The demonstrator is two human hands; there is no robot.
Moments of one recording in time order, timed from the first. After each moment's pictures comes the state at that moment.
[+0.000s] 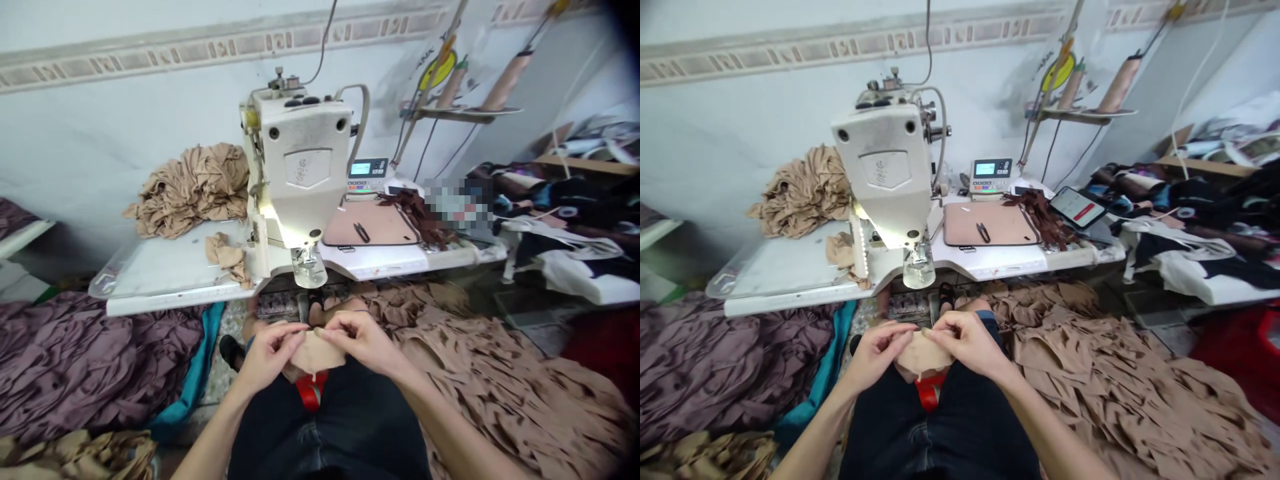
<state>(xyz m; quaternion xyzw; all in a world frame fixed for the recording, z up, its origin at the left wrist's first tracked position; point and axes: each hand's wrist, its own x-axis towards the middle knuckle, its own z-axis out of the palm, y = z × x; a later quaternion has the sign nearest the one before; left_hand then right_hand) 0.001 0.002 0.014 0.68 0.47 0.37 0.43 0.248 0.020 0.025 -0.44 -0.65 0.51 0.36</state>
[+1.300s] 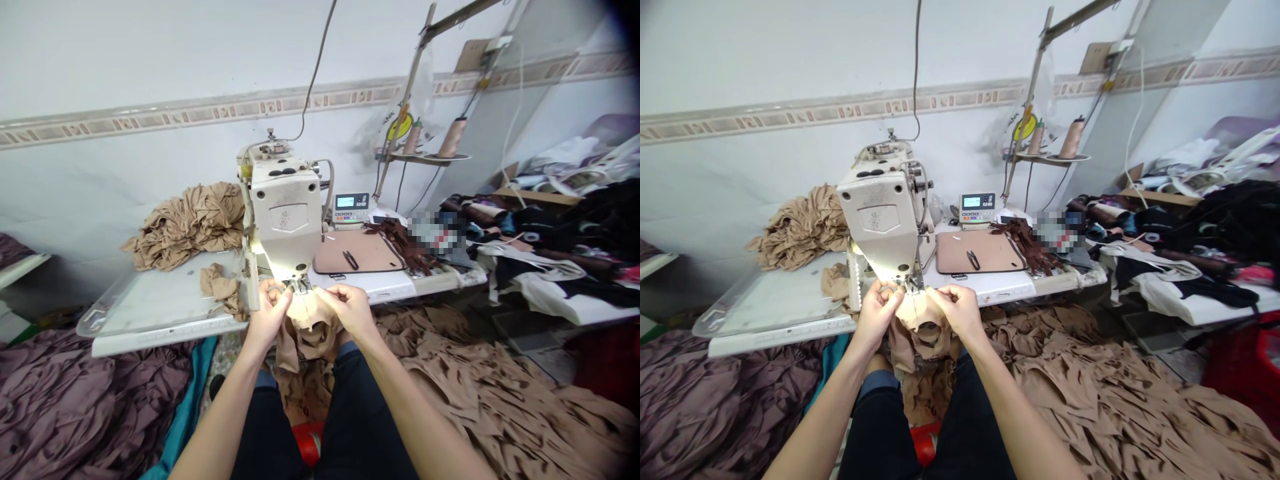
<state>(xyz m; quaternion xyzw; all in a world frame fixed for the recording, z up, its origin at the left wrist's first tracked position) 0.046 0.106 0.070 0.53 0.44 0.57 0.45 0.237 0.110 0.046 -0.48 -0.53 0.39 0.58</state>
